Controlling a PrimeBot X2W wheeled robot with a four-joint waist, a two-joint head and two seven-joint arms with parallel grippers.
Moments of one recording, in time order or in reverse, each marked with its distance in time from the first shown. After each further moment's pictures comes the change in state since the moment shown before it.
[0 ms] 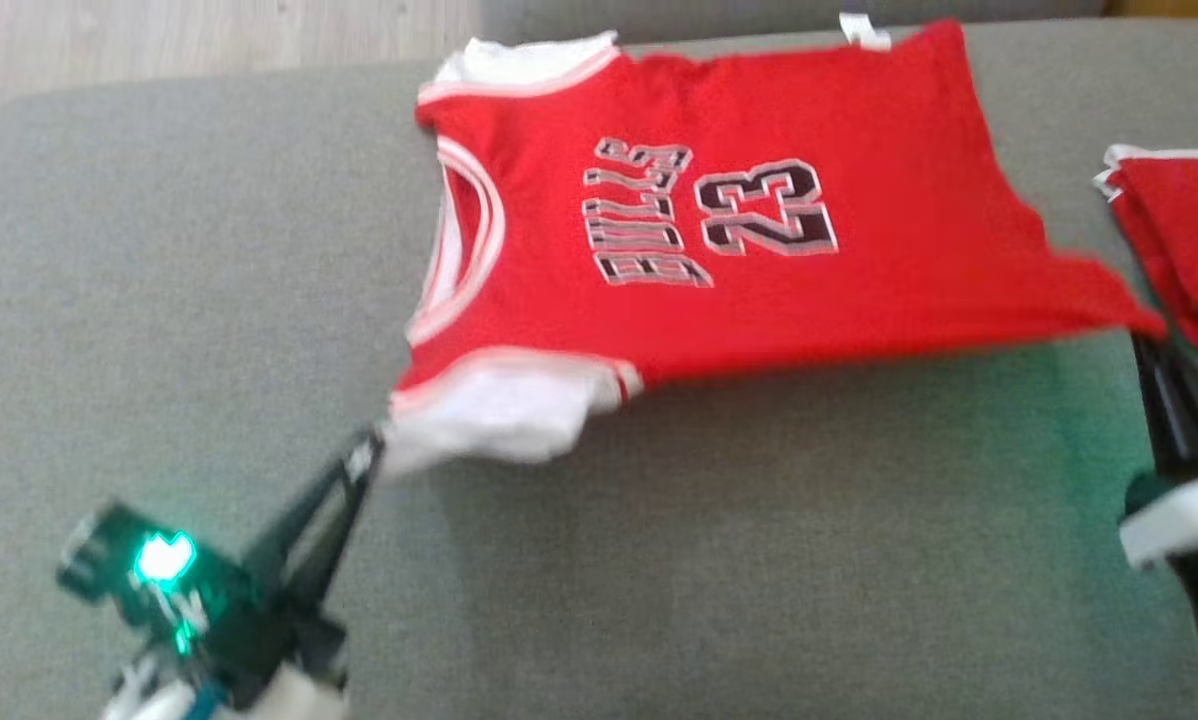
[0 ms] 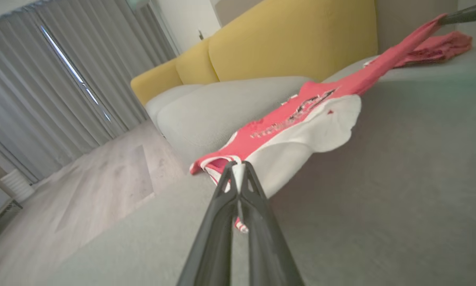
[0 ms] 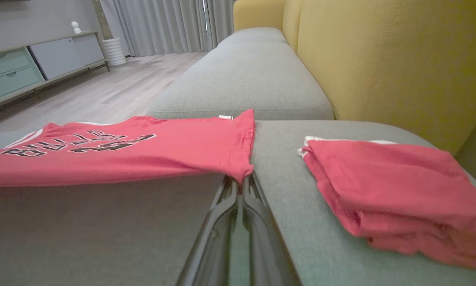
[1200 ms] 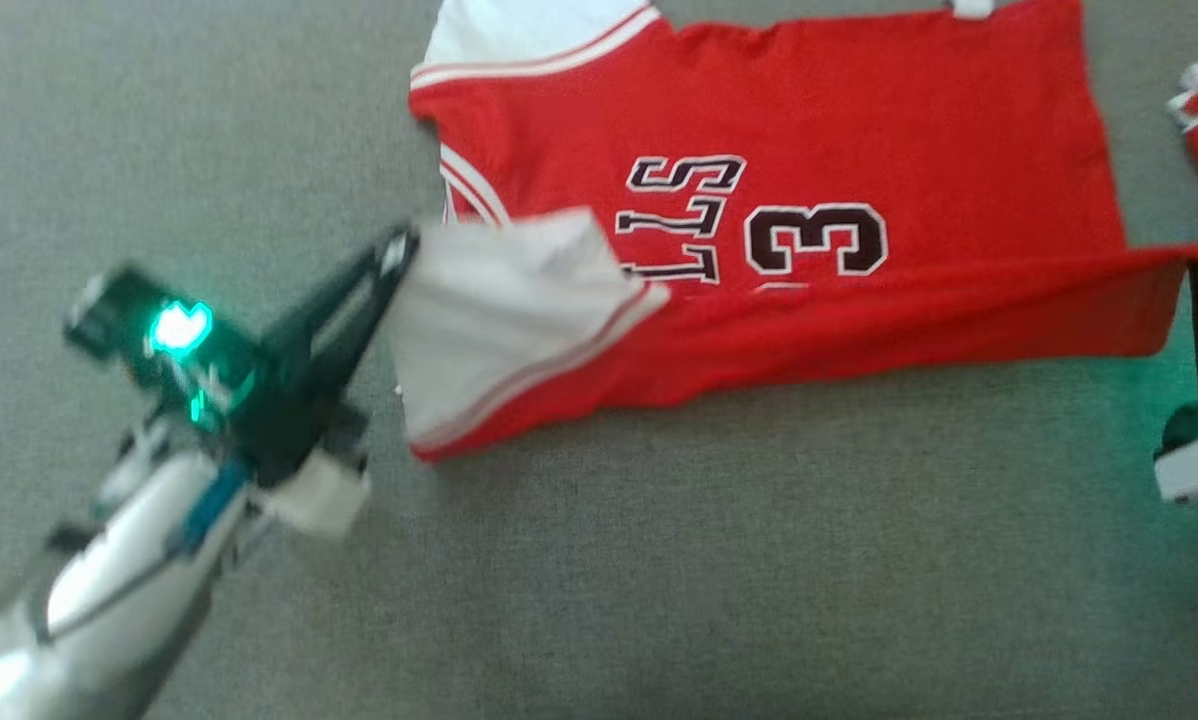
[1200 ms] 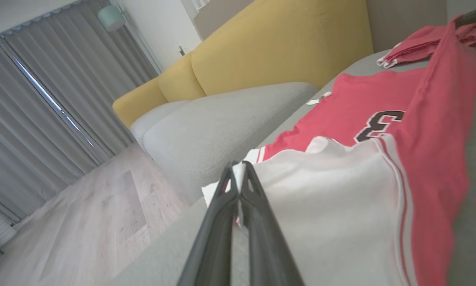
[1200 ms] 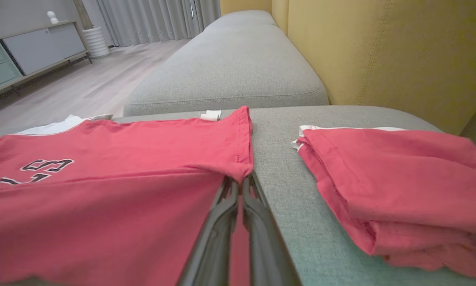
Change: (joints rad) left arm -0.340 -0.102 -0.011 0.180 0.084 -0.154 0.000; right arm 0.005 0.035 -0.146 -0.110 -0.031 0.000 0.063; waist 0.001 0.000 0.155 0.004
